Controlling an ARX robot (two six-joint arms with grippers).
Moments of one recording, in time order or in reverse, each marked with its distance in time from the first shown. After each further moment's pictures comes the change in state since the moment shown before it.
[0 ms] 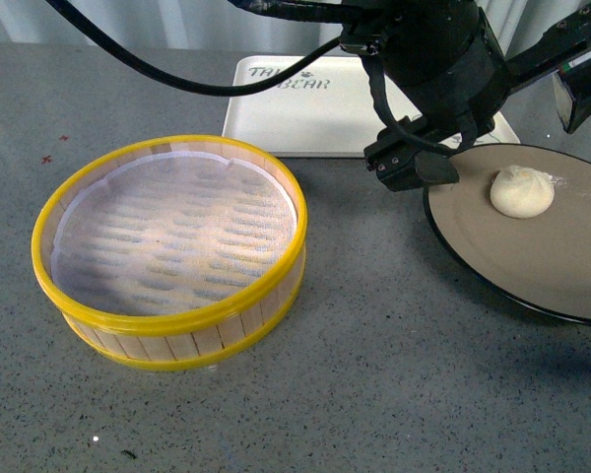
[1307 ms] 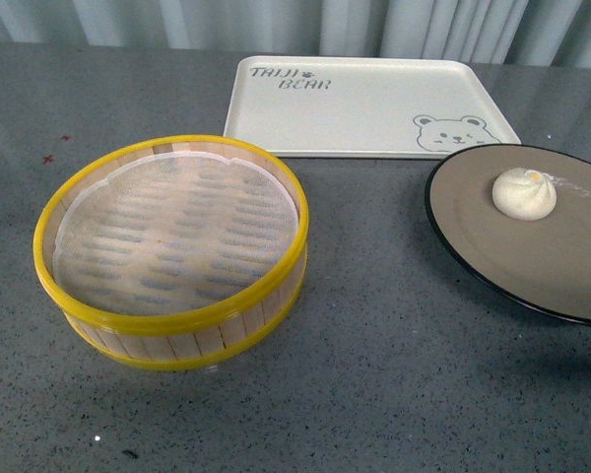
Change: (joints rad) left arm 0.535 -0.937 -1.506 1.261 -0.444 0.732; right arm 0.000 0.000 0.000 0.000 0.000 0.000
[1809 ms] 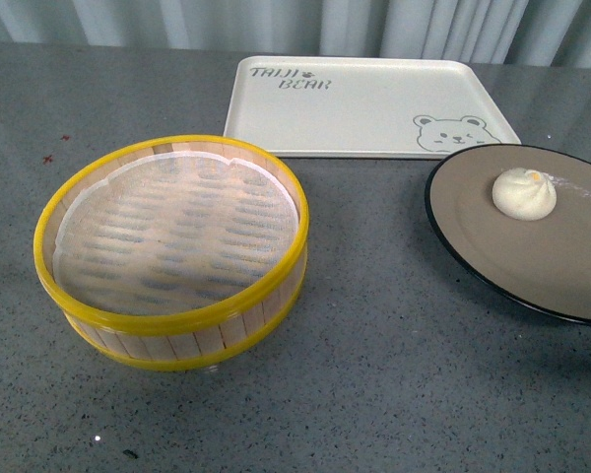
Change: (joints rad) left arm 0.100 -0.367 -0.170 -0.210 0.097 0.003; right arm 0.000 0.000 0.000 0.000 0.000 0.000
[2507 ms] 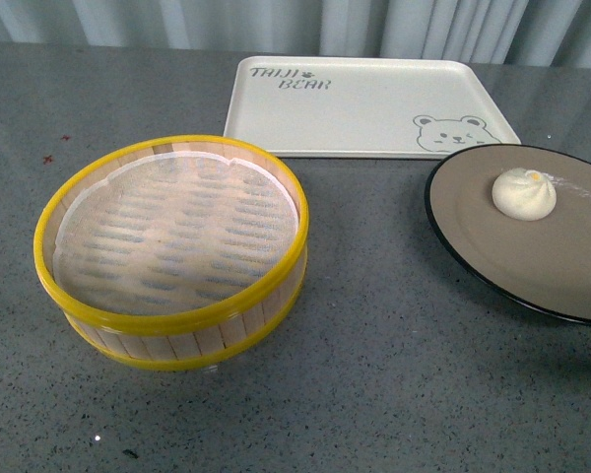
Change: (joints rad) left arm 0.000 -0.490 -0.034 -0.421 0.001 0.000; right arm 0.000 0.000 0.000 0.000 0.001 0.000
